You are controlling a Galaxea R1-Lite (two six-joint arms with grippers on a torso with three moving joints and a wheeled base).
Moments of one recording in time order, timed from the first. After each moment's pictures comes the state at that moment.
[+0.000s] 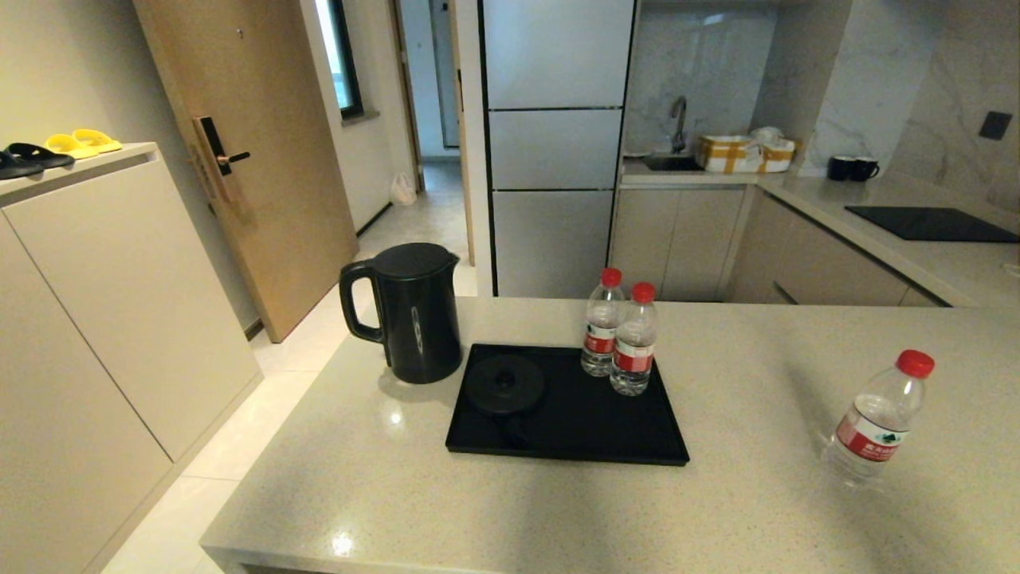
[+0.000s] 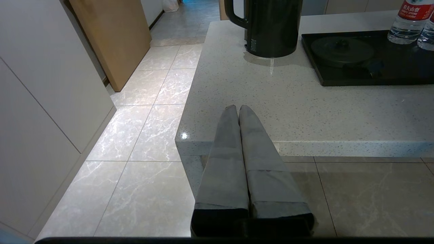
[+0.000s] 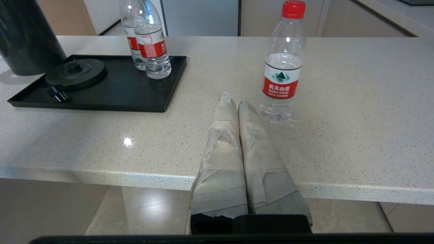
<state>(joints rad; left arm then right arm) 0.00 0.00 -0.01 0.05 -0.01 0.08 0.00 0.00 0.00 0.00 0.01 -0.03</state>
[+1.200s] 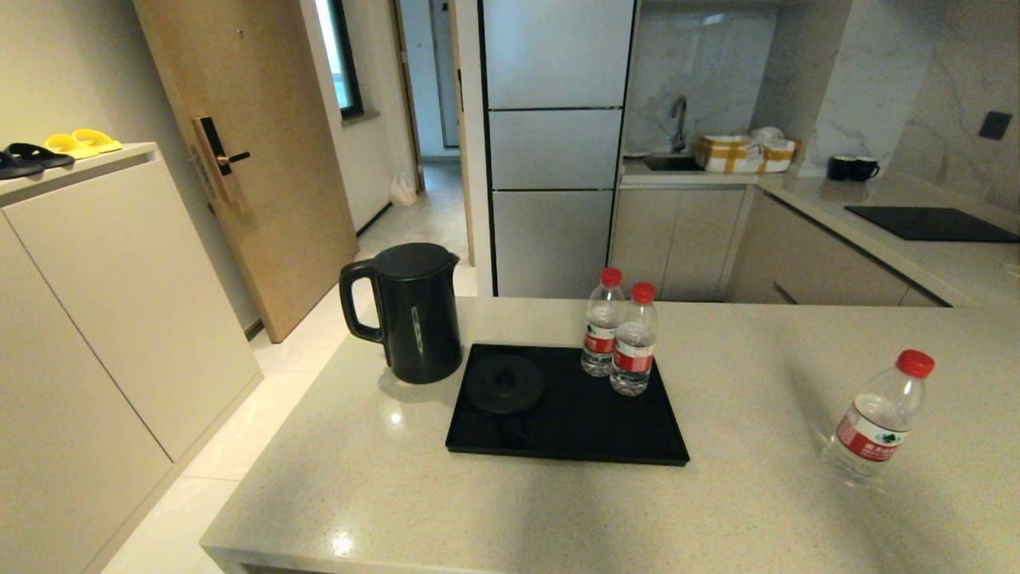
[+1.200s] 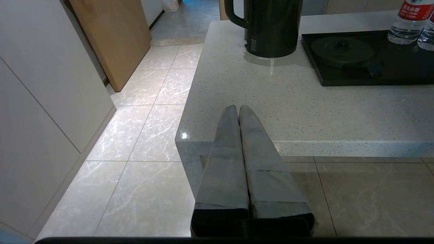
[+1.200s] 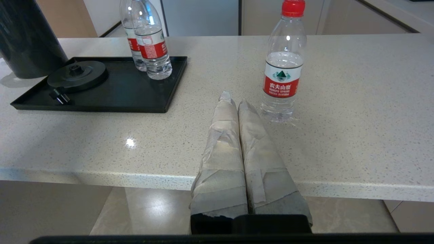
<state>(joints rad) 0.00 0.00 -0.01 0.05 -0.01 0.08 0.00 0.00 0.00 0.00 0.01 -0.01</state>
